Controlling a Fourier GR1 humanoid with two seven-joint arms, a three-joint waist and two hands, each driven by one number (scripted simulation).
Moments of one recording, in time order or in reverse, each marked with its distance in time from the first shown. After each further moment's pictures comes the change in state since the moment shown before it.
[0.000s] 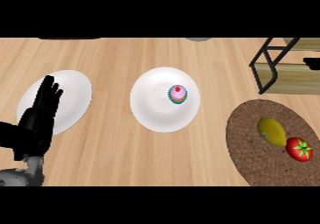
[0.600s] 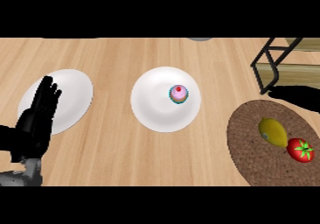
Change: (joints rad) left arm 0.017 -0.015 0.023 -0.024 -0.024 -0.028 0.010; right arm 0.161 0.067 0.121 -0.267 0.488 -0.185 0.022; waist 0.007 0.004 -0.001
